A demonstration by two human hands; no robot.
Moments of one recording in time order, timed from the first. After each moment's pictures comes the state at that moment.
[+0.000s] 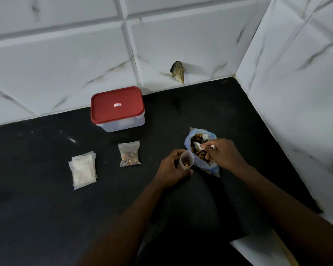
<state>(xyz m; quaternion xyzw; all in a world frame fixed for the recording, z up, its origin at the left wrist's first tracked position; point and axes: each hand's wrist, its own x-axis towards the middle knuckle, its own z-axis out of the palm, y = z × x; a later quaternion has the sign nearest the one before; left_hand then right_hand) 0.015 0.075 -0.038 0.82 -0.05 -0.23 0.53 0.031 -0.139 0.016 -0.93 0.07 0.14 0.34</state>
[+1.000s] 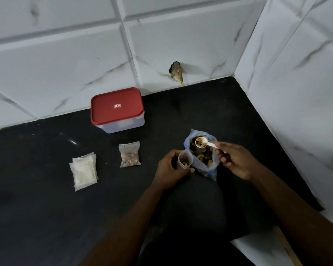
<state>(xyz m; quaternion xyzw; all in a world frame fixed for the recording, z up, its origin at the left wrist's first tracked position) 0.008 0.077 -0.038 0.80 -0.03 -0.20 0.56 0.011 -0.164 0.027 -0.61 0.29 0.22 0.70</state>
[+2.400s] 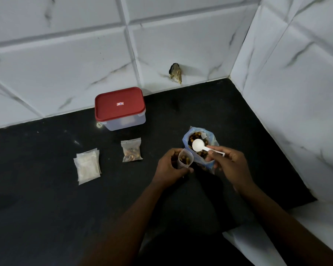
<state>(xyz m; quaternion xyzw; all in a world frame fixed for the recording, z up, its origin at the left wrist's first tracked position) -0.014 0.082 -0.029 0.80 -0.05 -0.19 0.57 -0.057 -0.128 0.033 -0.78 0.16 0.02 0.60</state>
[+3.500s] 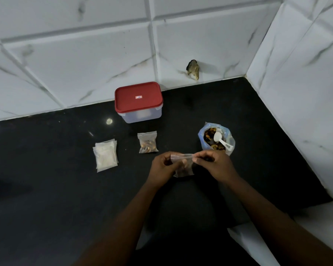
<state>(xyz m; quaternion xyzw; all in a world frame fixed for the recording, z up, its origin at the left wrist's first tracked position) -0.040 0.146 -0.024 0.73 0.02 -0.18 0.66 -0.050 -0.066 0.006 -0.82 0.06 0.11 0.55</state>
